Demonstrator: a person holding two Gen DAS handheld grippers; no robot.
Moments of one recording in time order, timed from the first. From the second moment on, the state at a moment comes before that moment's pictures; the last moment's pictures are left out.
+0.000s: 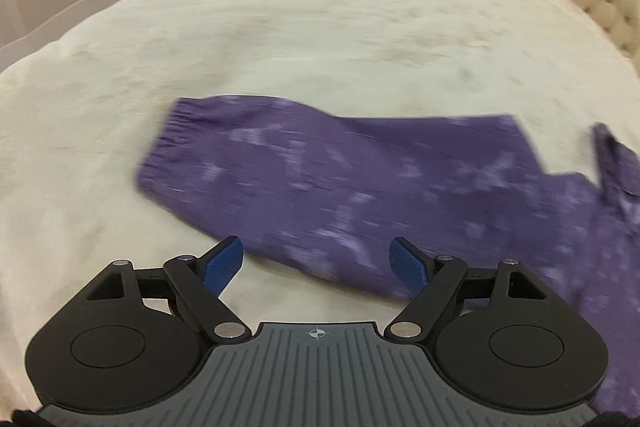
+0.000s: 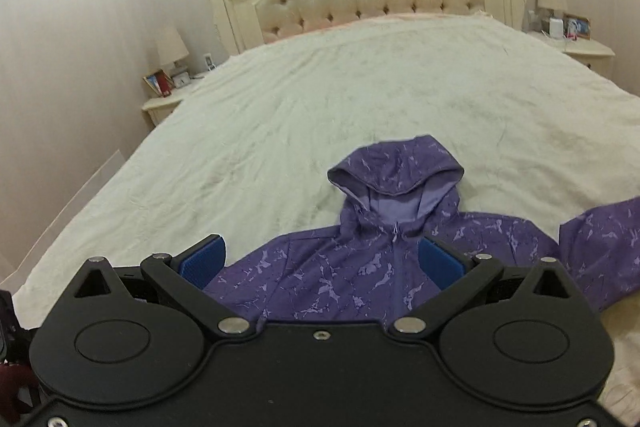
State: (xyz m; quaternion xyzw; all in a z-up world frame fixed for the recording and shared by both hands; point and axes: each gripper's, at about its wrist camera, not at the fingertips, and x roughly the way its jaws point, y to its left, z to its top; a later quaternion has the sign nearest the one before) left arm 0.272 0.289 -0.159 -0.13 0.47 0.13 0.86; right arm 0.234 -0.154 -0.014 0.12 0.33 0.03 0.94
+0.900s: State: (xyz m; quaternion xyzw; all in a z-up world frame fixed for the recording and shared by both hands) left arm 0.259 0.339 -0.112 -0.29 0.31 0.12 0.90; right arm 0.238 -0.132 -0.044 0.13 0.42 0.08 0.89
